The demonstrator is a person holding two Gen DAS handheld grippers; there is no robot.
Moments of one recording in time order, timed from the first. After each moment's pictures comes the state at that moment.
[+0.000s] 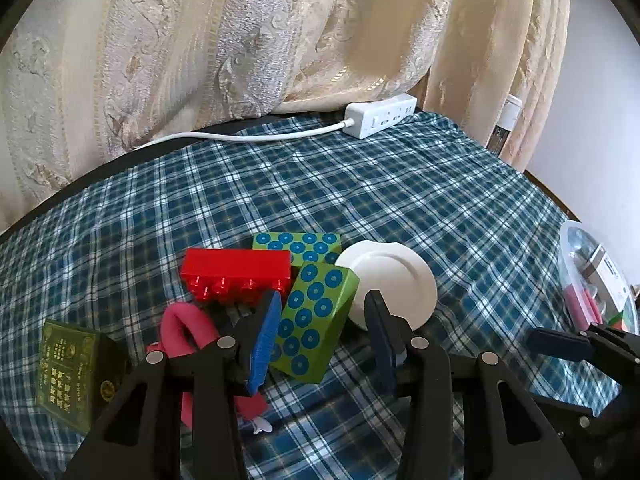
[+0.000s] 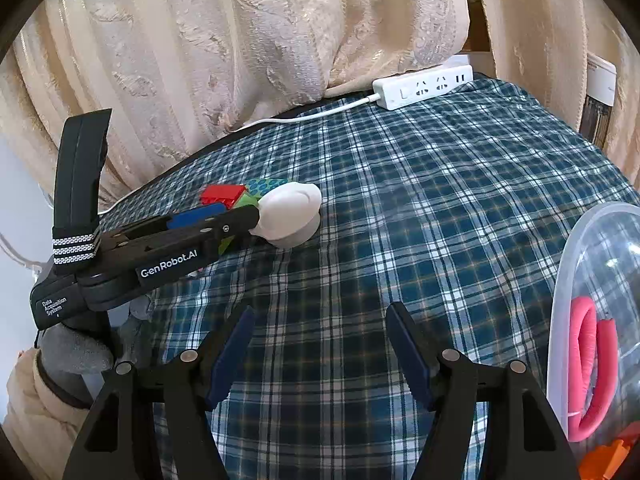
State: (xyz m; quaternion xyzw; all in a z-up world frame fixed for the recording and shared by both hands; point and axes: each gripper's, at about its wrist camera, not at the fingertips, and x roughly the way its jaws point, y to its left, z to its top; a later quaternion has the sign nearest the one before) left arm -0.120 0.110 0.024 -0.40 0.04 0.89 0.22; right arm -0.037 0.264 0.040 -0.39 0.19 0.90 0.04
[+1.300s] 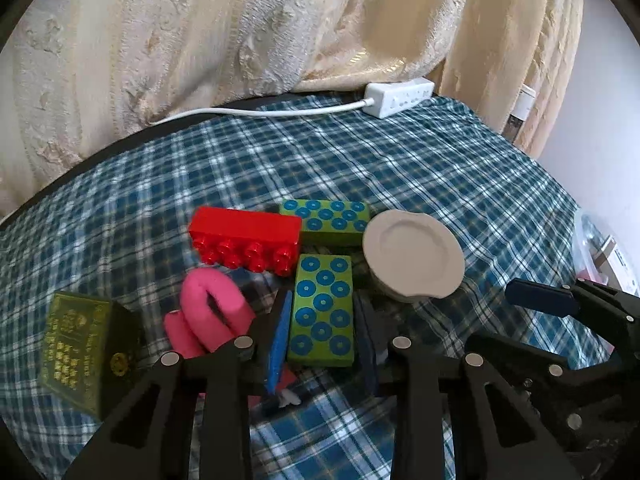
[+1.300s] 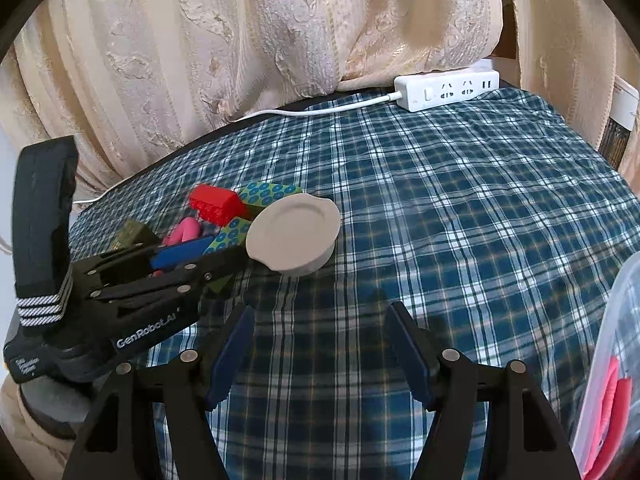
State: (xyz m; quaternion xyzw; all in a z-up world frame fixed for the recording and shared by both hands) left arm -0.120 0.094 0.015 -0.42 0.04 0.89 0.19; right arm -0.083 0.253 0.037 -0.41 0.16 0.90 0.04
